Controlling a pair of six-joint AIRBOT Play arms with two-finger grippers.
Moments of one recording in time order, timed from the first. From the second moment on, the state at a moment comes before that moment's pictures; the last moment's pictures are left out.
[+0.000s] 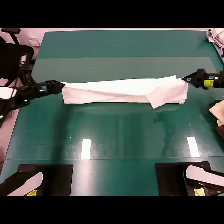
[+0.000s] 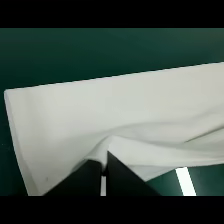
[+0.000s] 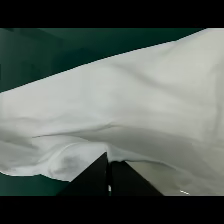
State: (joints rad) left arm 0.05 -1.07 0.82 0.62 -0.60 -0.87; right arm -0.46 -1.31 1.15 -0.62 1.21 1.08
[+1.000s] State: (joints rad) left arm 0.00 -1.32 0.82 0.62 -0.14 -0.76; right arm -0.45 -1.65 1.28 -0.62 1.13 1.03
